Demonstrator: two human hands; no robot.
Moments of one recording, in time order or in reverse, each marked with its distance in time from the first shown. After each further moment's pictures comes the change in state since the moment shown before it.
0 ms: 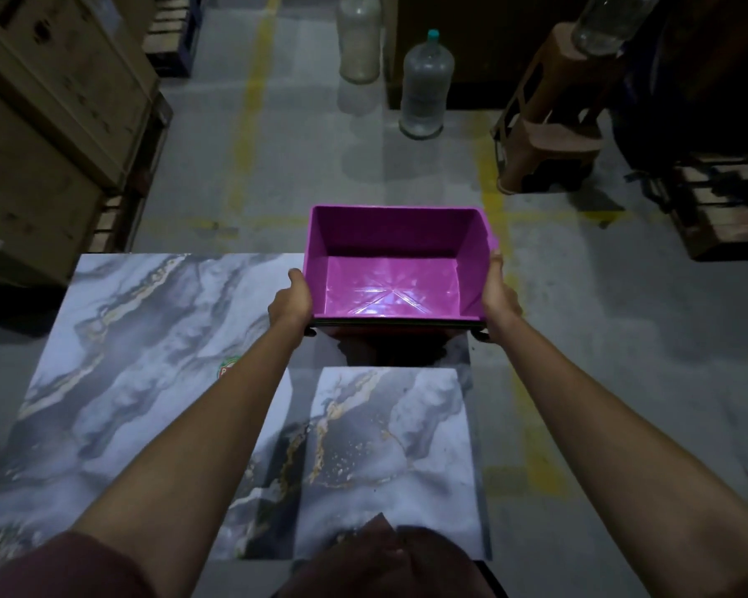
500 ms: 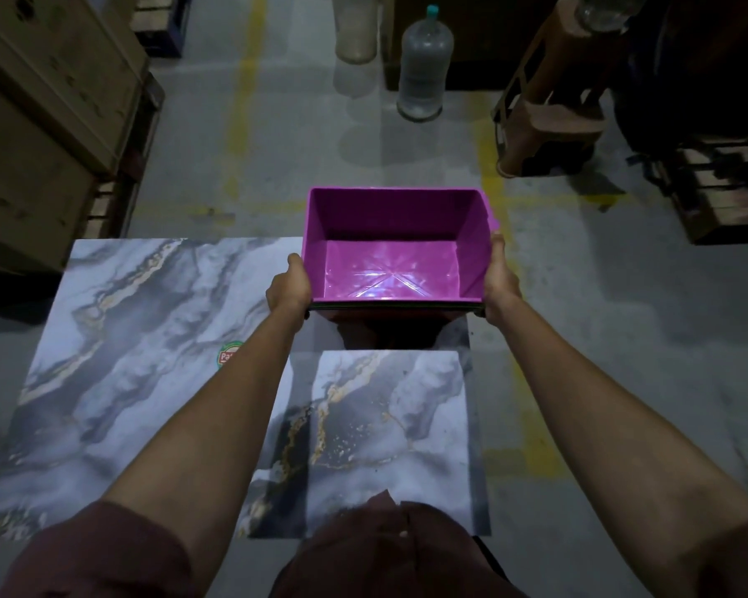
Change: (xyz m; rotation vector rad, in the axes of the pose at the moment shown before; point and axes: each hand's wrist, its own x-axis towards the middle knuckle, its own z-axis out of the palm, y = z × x) left_hand -0.006 -0.002 0.002 -0.045 0.044 0.010; right_hand 0.018 0.010 0.000 0.186 -0.022 -0.057
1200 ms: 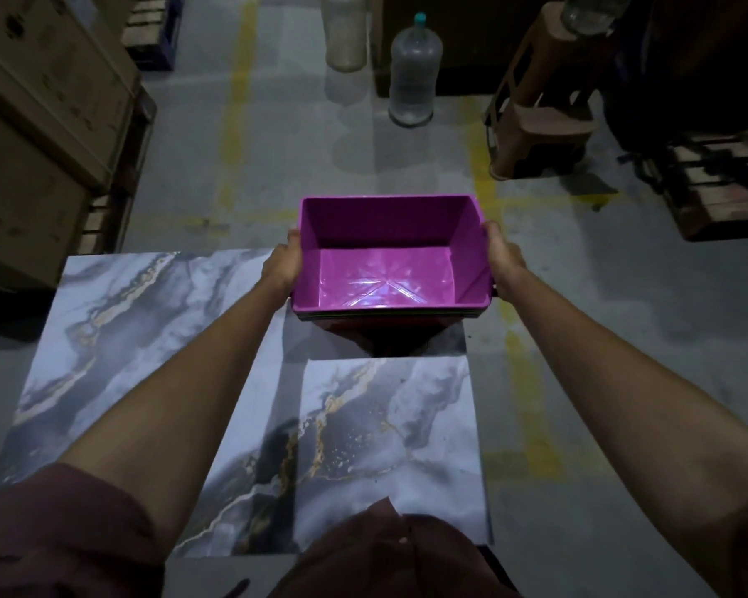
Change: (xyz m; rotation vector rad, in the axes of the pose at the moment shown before) left_hand 0.043 0.046 -0.003 0.222 -0.091 0.238; right_hand -0.004 -0.058 -0.003 -0.163 -0.005 -0.138
